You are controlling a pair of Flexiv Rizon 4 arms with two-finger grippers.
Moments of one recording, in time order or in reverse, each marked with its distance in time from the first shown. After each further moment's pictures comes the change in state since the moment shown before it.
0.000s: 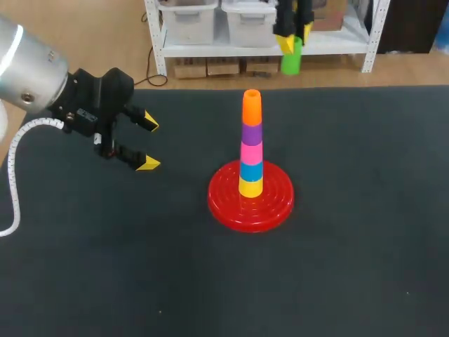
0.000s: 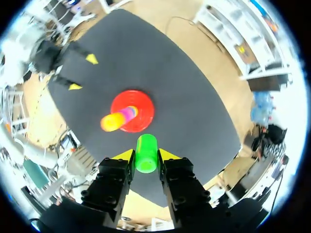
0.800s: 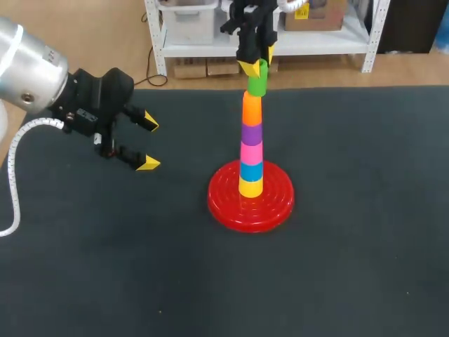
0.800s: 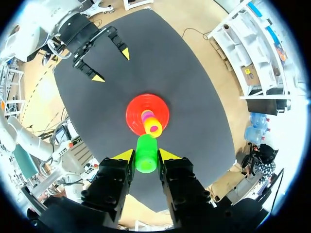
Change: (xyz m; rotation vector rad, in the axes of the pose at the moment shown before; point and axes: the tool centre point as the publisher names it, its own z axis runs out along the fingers) left arm 0.000 0.000 0.000 0.000 0.000 0.000; right arm -0.009 0.061 0.016 0.061 -0.034 -0.125
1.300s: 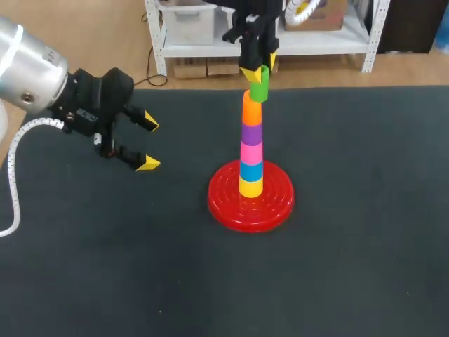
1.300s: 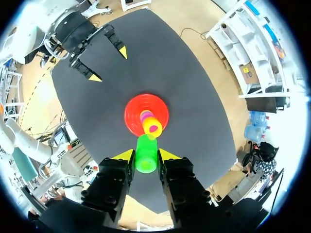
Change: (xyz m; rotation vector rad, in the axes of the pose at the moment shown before) left arm 0.000 0.000 0.000 0.000 0.000 0.000; right arm 0.002 -0.001 0.009 0.009 -0.008 0.022
